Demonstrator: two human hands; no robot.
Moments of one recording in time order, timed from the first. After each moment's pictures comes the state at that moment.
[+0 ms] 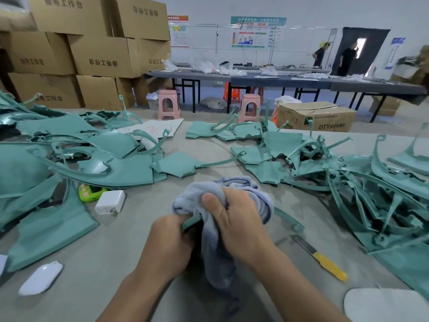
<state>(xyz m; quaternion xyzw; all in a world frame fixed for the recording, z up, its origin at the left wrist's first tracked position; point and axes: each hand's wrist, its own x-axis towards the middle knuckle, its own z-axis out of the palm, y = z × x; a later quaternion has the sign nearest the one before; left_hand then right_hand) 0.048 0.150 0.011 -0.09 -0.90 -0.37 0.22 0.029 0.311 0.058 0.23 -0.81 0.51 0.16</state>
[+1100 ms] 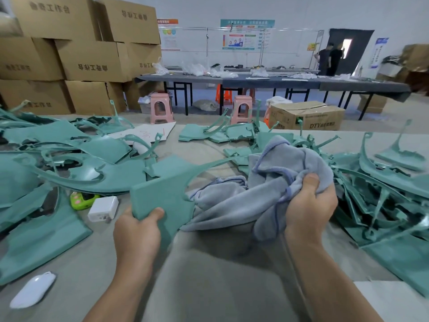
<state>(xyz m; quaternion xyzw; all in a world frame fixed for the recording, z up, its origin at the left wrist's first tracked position) 0.031 0.134 0.016 0.22 -0.68 -0.65 0.26 -0.005 0.398 0.055 -0.15 -0.57 0.67 0.45</state>
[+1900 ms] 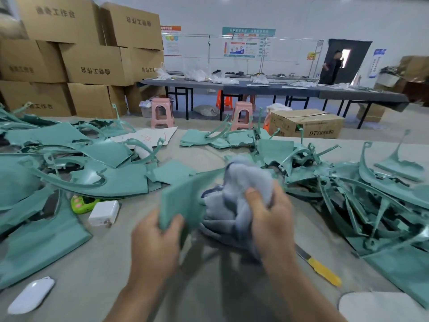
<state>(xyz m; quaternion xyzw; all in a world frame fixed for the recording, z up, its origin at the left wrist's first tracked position) 0.052 0.159 0.029 0.07 -0.78 -0.54 0.30 0.024 0.346 0.054 -0.01 -0.70 0.66 0.27</state>
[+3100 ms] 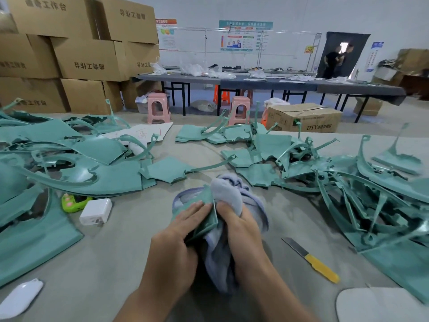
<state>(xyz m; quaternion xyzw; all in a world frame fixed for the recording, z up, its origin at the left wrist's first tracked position) 0.059 0.180 0.016 -0.13 -0.85 -0.41 0.30 0.030 0.316 0.031 0.00 -0.63 0.77 0.05</state>
